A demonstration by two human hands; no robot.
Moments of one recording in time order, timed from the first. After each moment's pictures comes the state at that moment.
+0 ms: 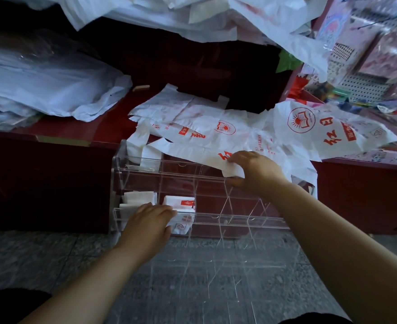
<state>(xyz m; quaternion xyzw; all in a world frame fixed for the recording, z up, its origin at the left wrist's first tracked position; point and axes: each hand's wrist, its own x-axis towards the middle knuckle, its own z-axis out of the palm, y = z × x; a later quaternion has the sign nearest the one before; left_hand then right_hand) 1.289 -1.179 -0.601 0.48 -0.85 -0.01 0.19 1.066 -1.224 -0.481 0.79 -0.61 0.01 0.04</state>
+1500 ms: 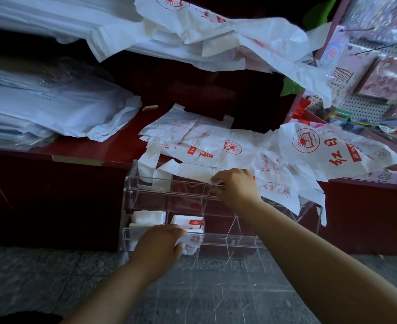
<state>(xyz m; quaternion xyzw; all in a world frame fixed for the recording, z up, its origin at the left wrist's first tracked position) 1.286 -1.188 -0.589 0.53 -0.81 -0.15 0.18 1.117 -1.242 -0.496 0.77 -0.62 0.13 0.03</state>
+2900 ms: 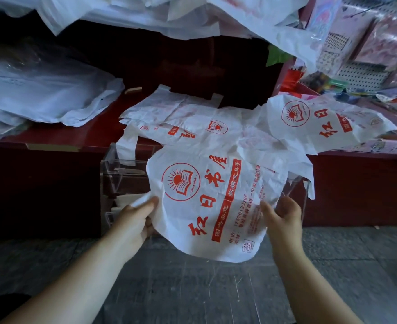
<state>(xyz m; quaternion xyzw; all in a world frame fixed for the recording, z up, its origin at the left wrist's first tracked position) 1.269 -1.178 -0.562 0.47 -0.36 -0.64 0.49 1.036 -1.156 -0.563 0.32 -0.68 0.58 -0.31</state>
